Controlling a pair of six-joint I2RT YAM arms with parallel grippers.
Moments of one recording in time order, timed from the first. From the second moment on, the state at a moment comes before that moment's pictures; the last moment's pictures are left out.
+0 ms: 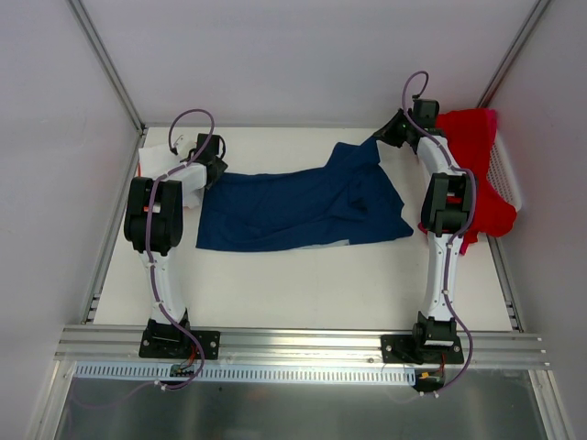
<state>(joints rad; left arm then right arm) -0.12 2.08 1.40 -0.16 -0.38 -0.94 -0.01 2.49 2.18 -0.30 -0.41 0.64</state>
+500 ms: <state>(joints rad) -0.12 2.09 1.41 -0.17 -0.38 -0.94 -0.01 2.50 2.18 -0.30 -0.41 0.64</state>
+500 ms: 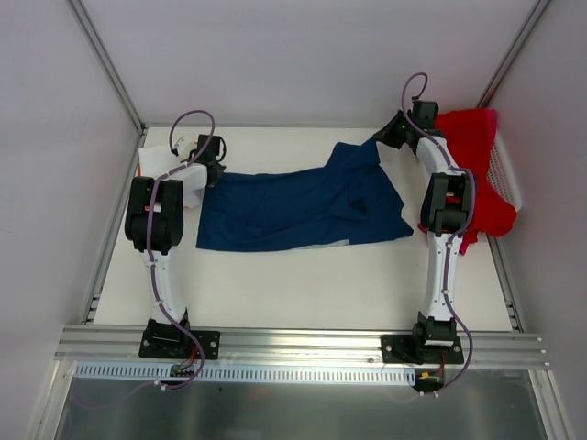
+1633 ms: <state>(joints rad) -0.12 1.79 1.20 -0.17 -0.21 -0.80 -0.01 1.90 1.58 -0.24 -0.46 0.65</state>
